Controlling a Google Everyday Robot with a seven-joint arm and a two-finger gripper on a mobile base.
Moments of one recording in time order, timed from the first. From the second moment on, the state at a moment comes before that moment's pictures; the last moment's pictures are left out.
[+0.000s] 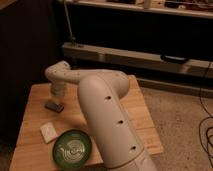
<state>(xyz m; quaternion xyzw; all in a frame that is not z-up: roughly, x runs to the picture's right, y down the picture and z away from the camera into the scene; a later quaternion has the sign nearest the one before) -0.299 0.066 0.912 -0.36 -0.02 0.30 0.89</state>
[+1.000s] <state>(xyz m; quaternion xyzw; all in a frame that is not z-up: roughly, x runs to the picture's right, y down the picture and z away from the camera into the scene) -0.317 0.072 0.905 -0.37 -0.07 0.27 0.89</state>
